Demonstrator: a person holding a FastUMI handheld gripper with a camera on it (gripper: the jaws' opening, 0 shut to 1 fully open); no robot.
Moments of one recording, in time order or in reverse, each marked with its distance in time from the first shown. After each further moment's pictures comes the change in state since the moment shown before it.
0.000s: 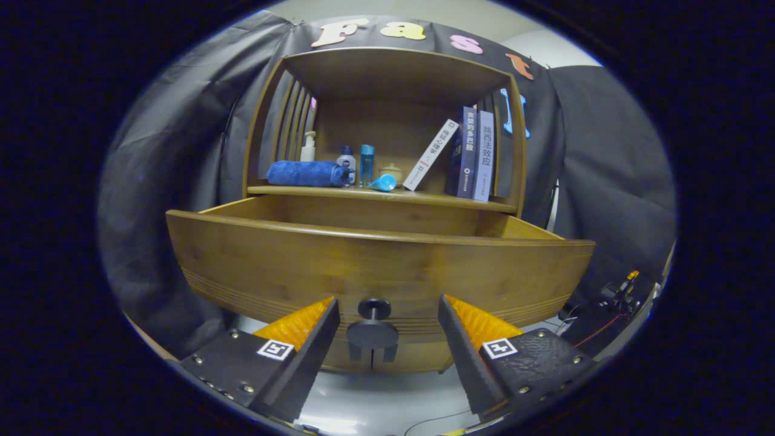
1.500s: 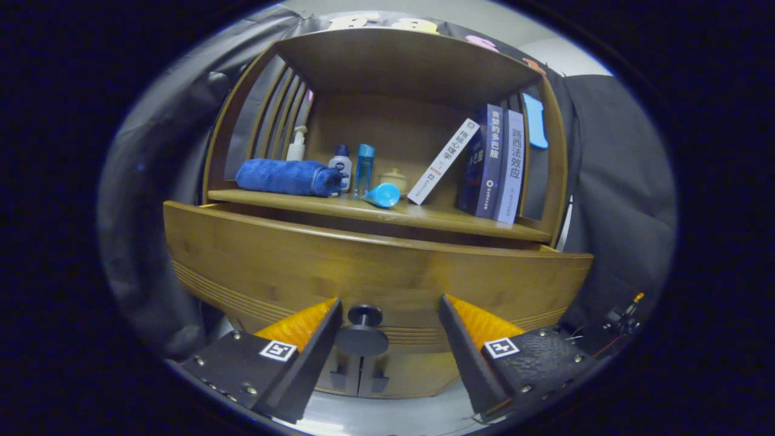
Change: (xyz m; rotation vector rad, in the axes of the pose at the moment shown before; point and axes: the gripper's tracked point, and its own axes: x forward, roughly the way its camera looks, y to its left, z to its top) arm 0.110 0.011 0.033 -0.076 -0.042 0.003
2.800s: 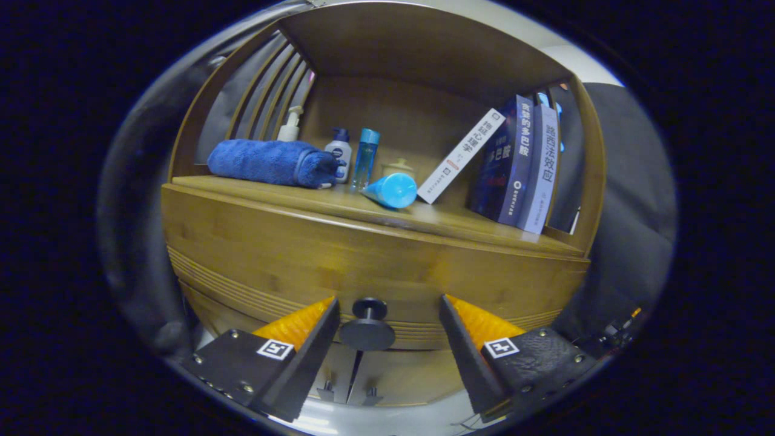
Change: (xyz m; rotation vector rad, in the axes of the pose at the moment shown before) arm 0.051 0.001 0.014 -0.041 0.017 -0.047
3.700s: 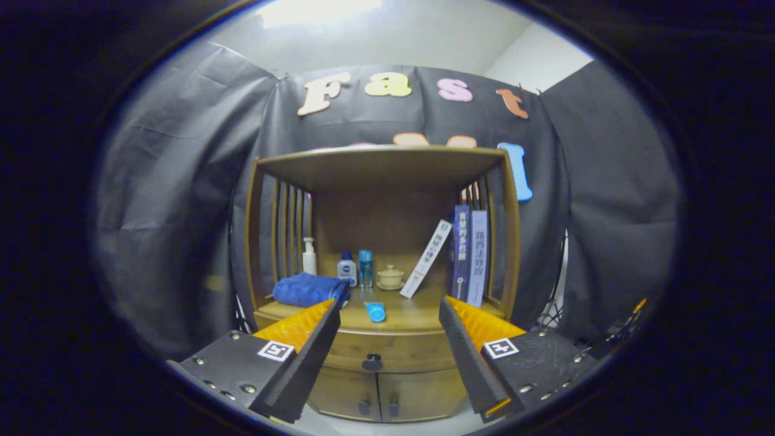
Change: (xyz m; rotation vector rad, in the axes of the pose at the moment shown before) arm -0.213 -0.080 0.184 0.173 -0.312 0.109
